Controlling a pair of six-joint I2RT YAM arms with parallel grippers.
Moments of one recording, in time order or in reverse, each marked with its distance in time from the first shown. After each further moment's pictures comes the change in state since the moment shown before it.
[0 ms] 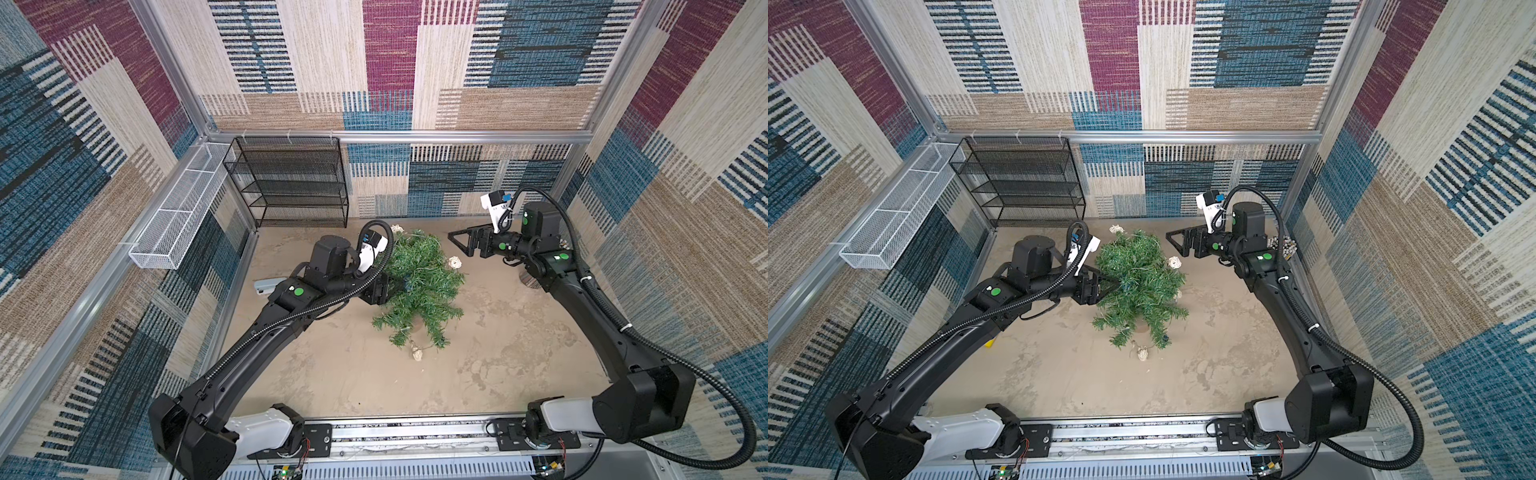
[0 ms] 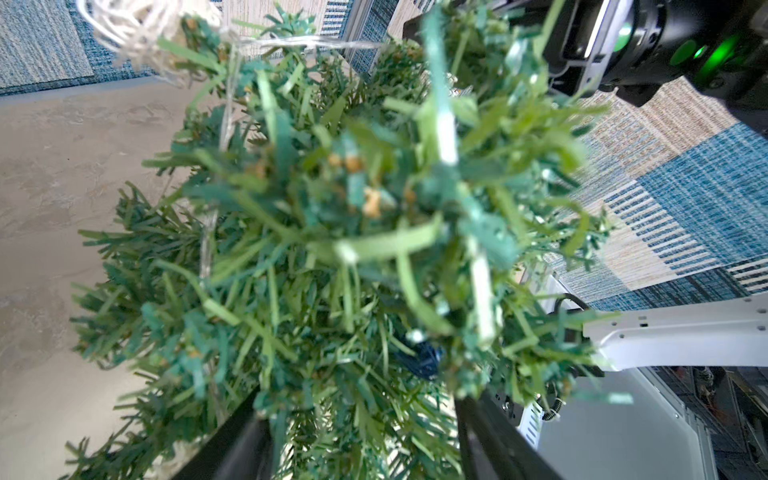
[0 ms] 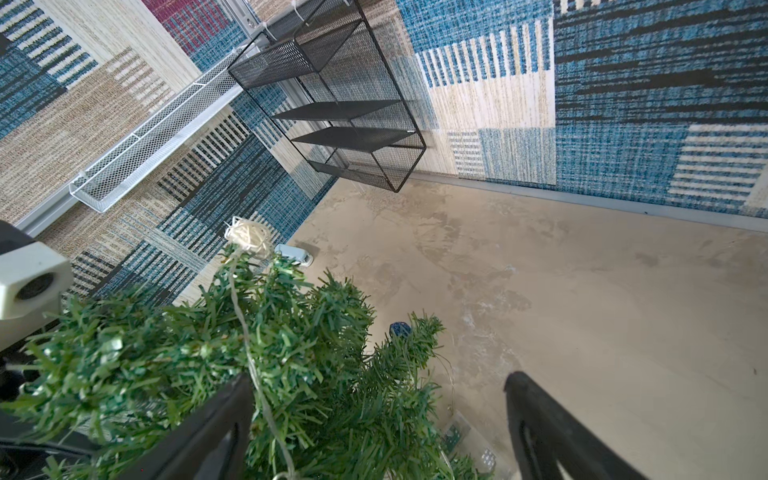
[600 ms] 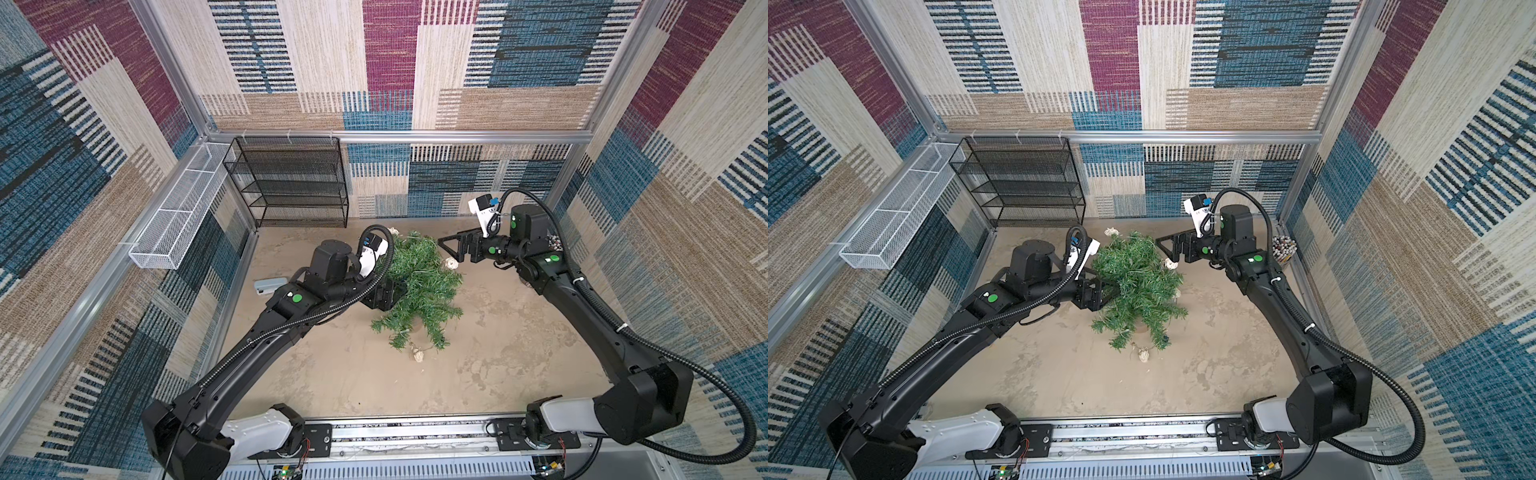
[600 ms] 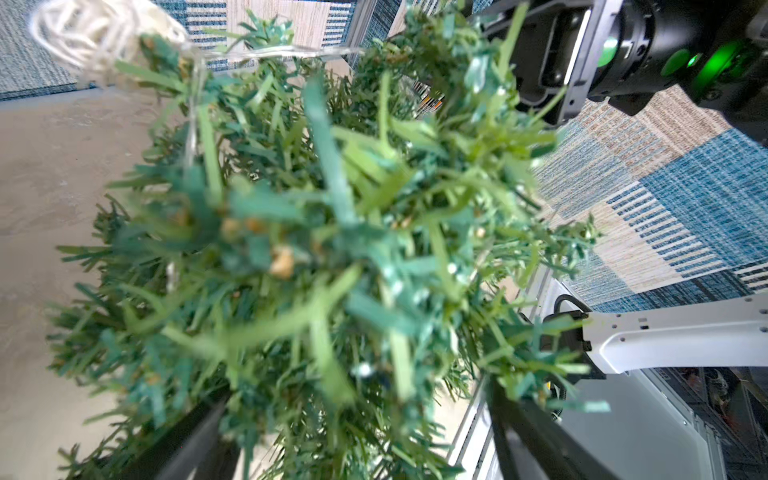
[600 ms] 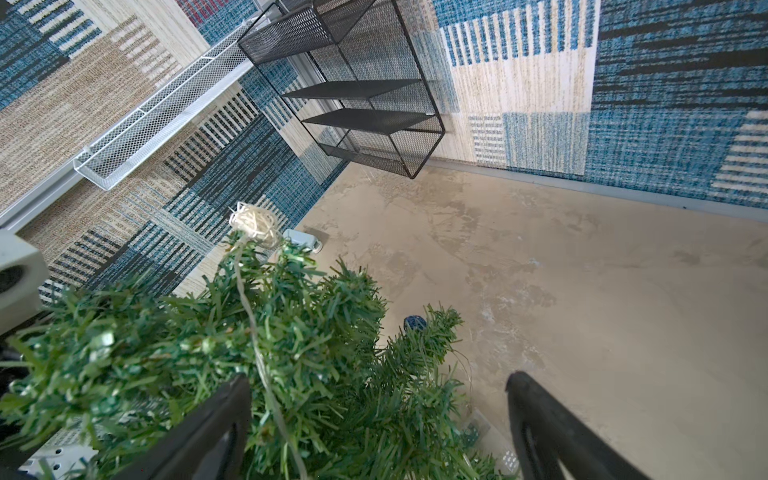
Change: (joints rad) left arm -0.039 -0.057 -0.017 -0.017 -0.083 -0.014; right arm 0.076 0.003 -0.006 -0.007 0.037 -0.004
